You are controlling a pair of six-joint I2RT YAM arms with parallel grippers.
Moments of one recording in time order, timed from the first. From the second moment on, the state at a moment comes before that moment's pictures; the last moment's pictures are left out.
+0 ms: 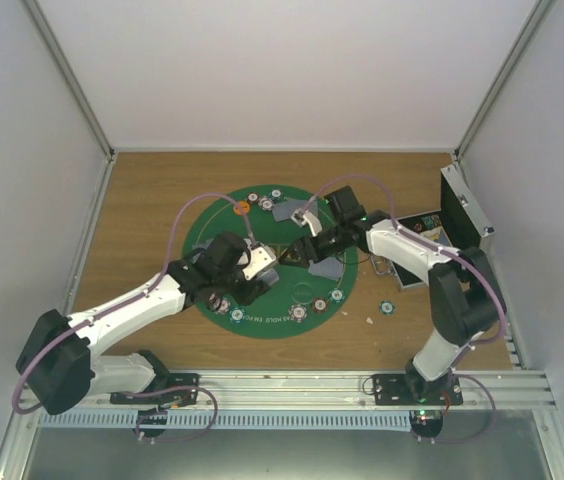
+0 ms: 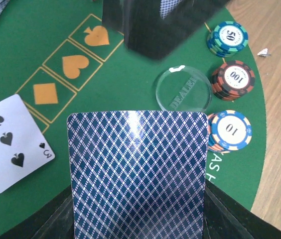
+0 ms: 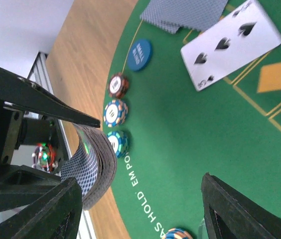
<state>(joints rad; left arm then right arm) -0.70 1.23 0.78 -0.42 0.15 0.16 0.49 1.67 1.13 -0.44 -0.83 0.08</state>
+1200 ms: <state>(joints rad) -0.74 1.25 0.78 -0.43 0.15 0.17 0.53 1.78 1.23 -0.63 -0.85 -0.06</state>
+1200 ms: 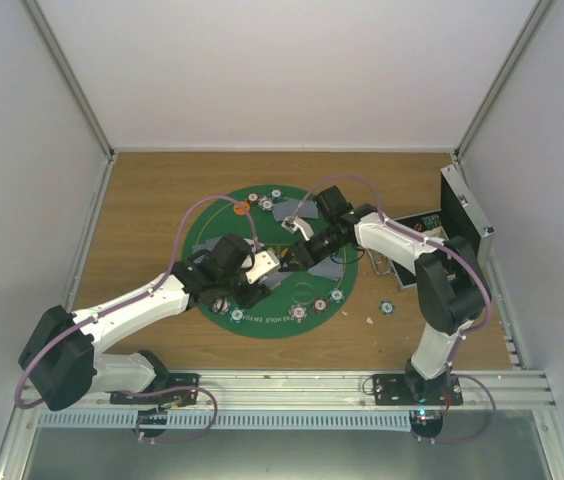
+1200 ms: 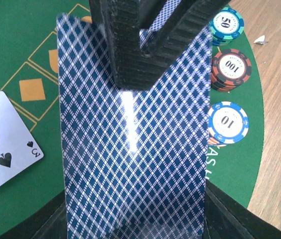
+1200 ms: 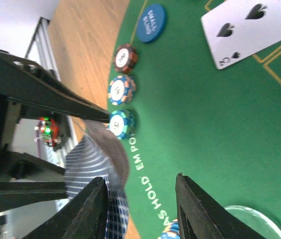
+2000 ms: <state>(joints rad) -0.53 1.27 0.78 -0.43 0.01 0.14 0.50 1.66 1.23 -0.46 -0.42 -0.01</state>
